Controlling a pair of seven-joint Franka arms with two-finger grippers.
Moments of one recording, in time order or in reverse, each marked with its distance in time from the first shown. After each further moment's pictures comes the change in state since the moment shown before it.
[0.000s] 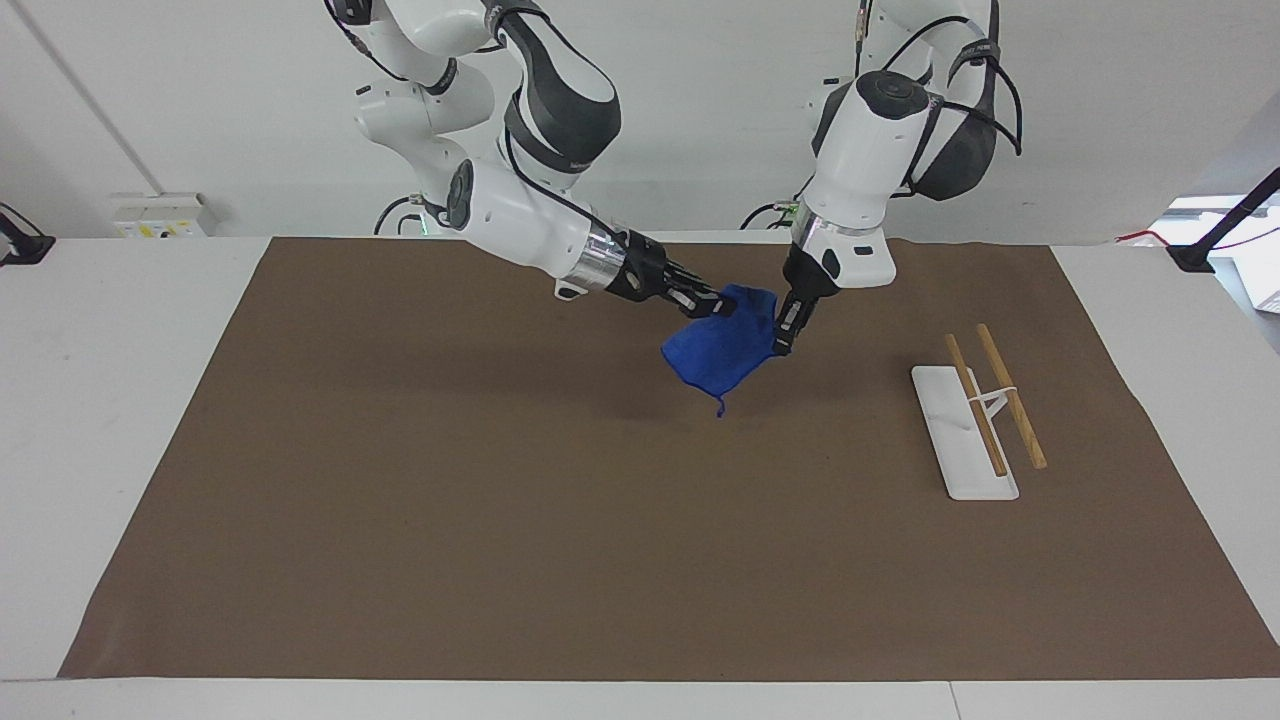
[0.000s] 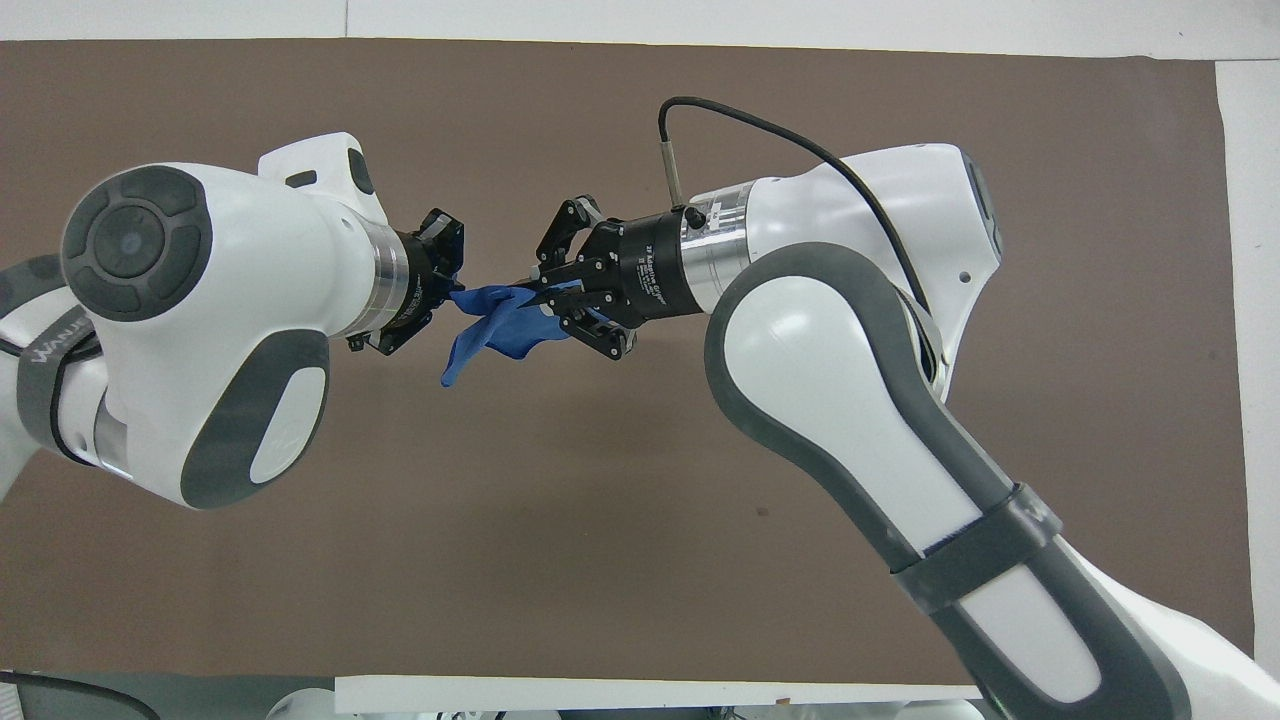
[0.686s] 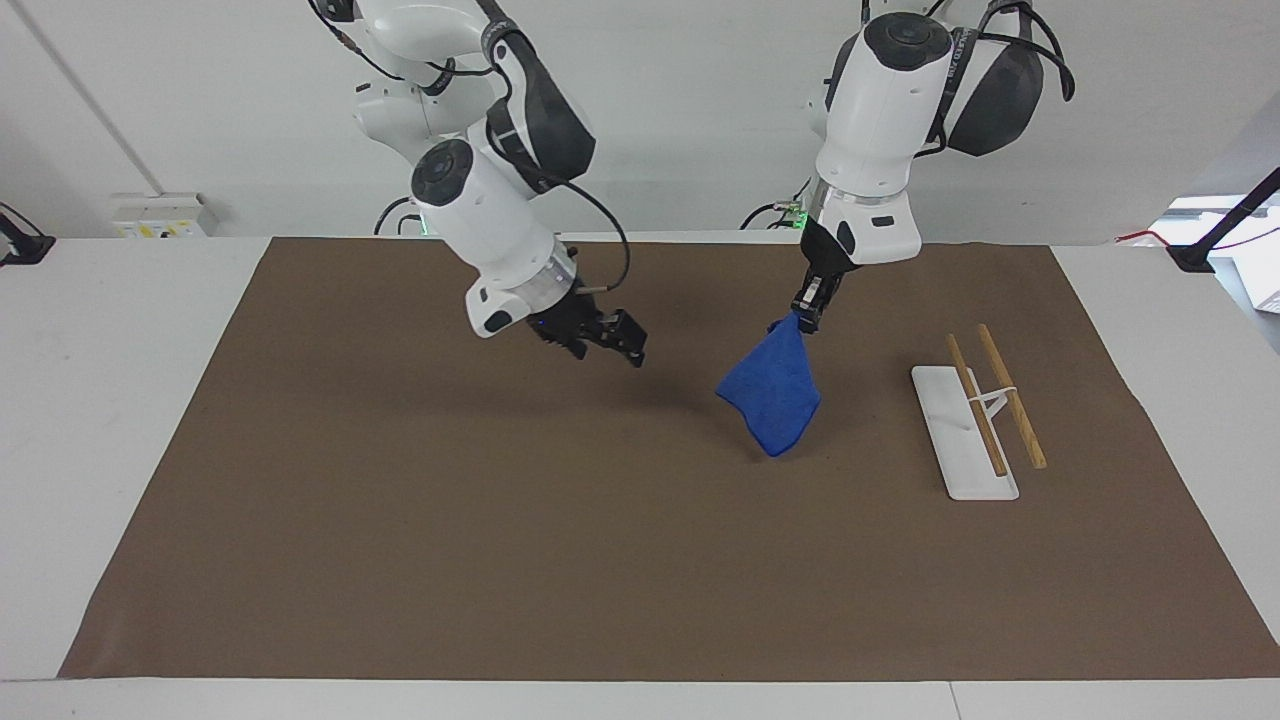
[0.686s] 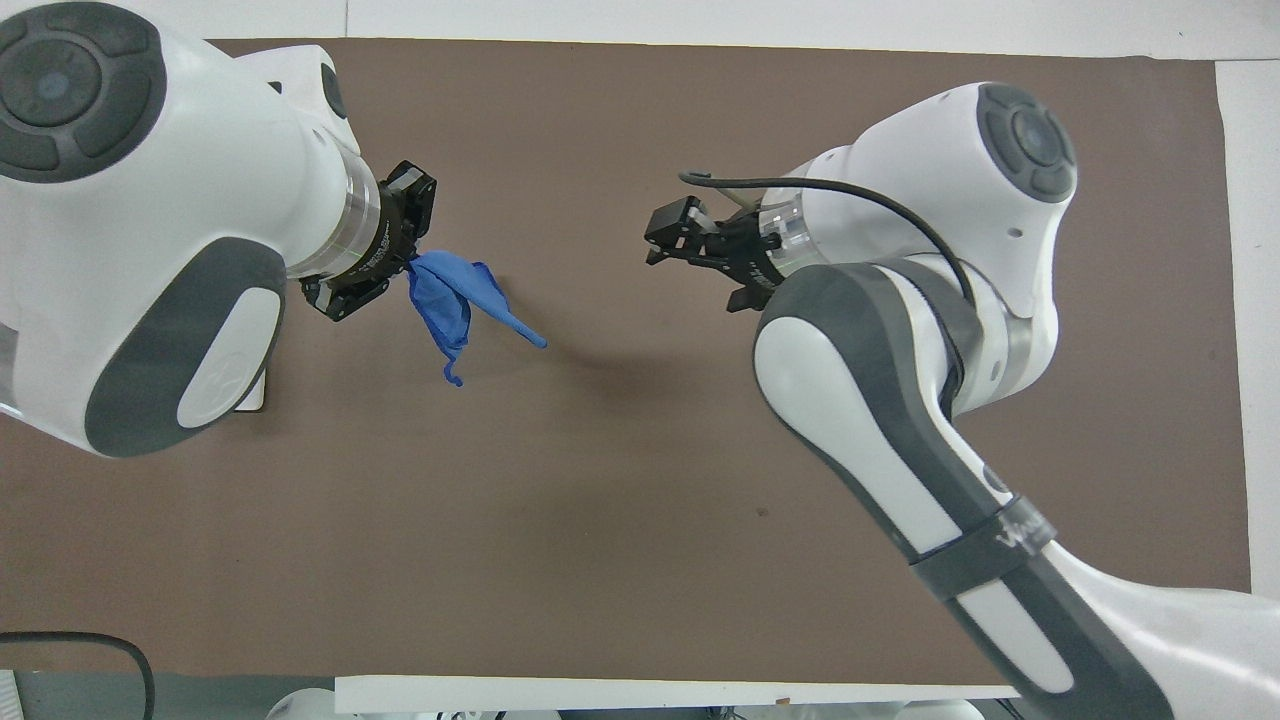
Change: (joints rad) left arm -0.003 0.102 0.012 0.313 0.125 -0.340 0.036; right arm -0.172 -0.015 -0.013 0.008 -0.724 -0.181 -0.536
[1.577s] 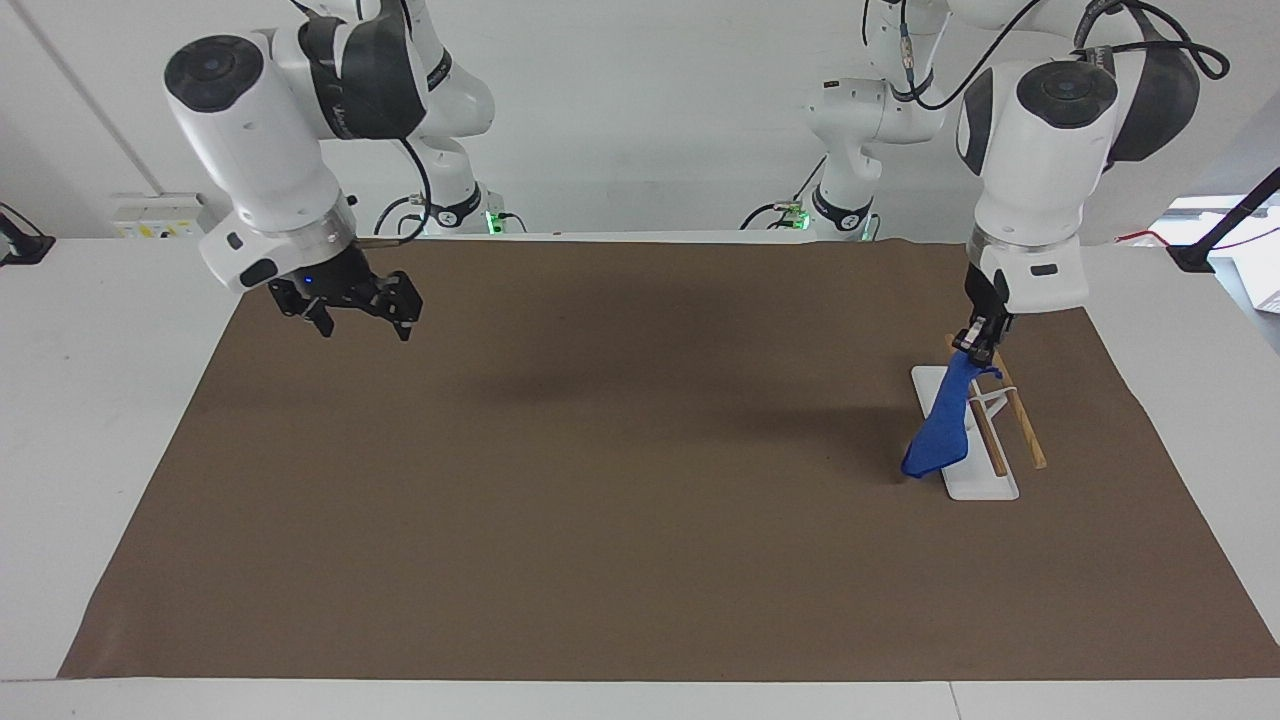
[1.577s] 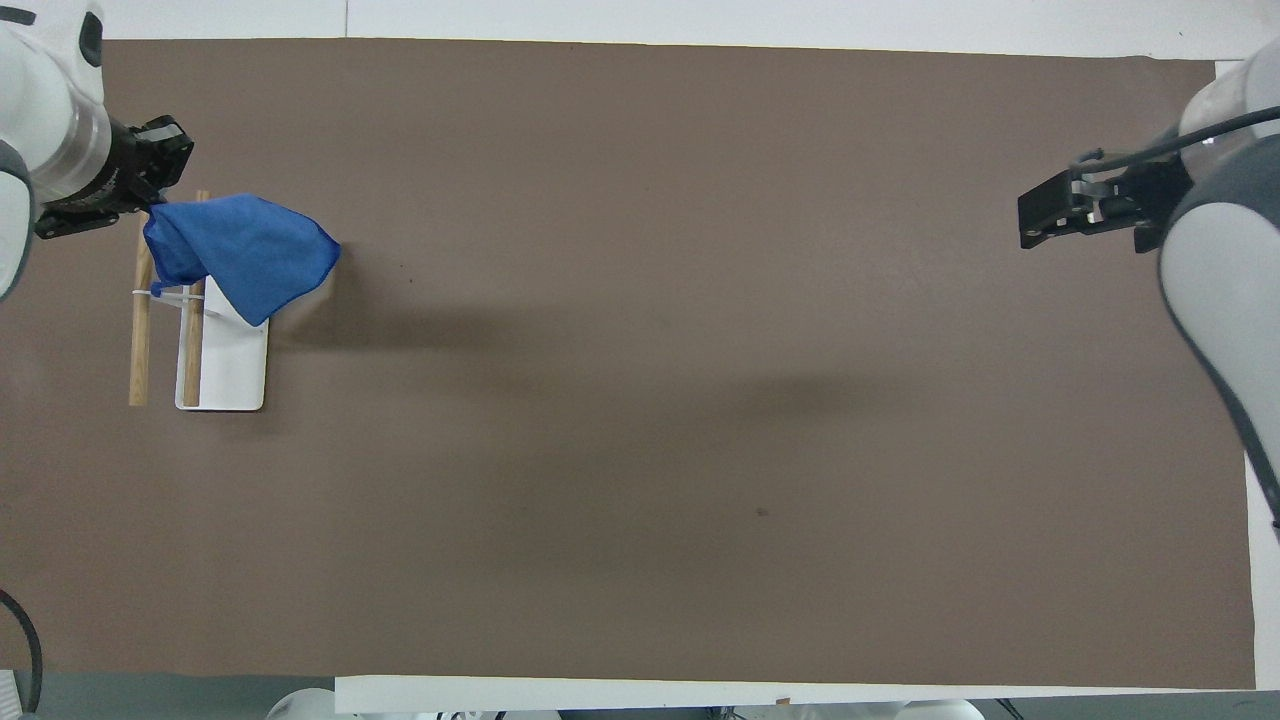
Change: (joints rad) left arm 0.098 0.010 0.192 -0.004 0.203 -0.007 0.532; right arm -0.278 -0.087 -0.007 0.250 -0.383 -0.469 -0.387
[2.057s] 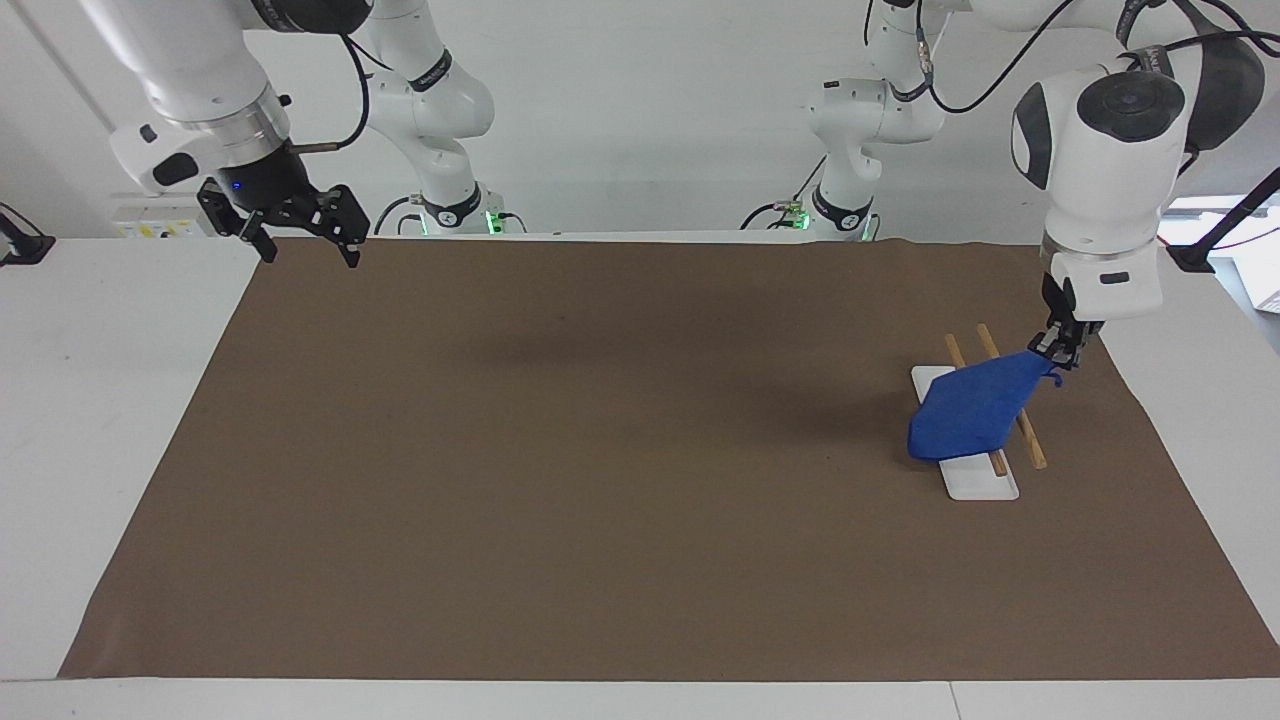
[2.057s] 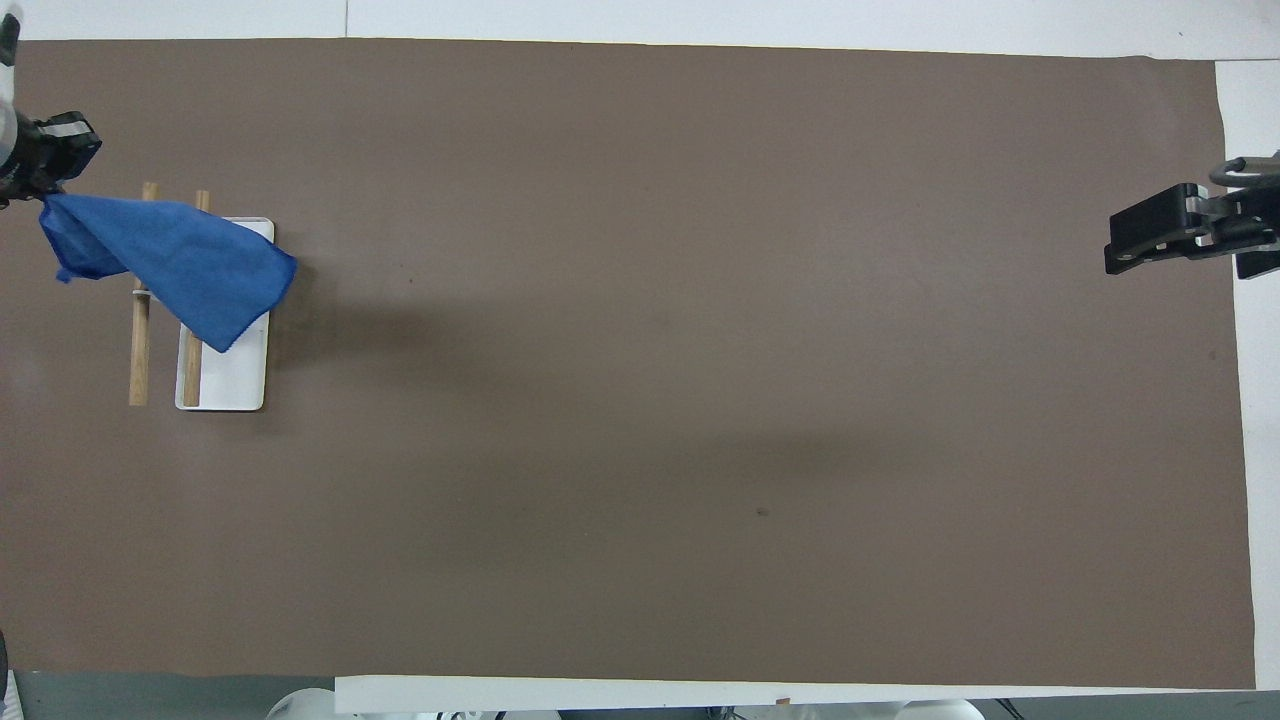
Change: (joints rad) left arm 0.024 0.001 0.076 -0.012 0.124 0.036 0.158; right arm -0.016 -0.063 0.009 0.090 0.000 -0.177 -0.019
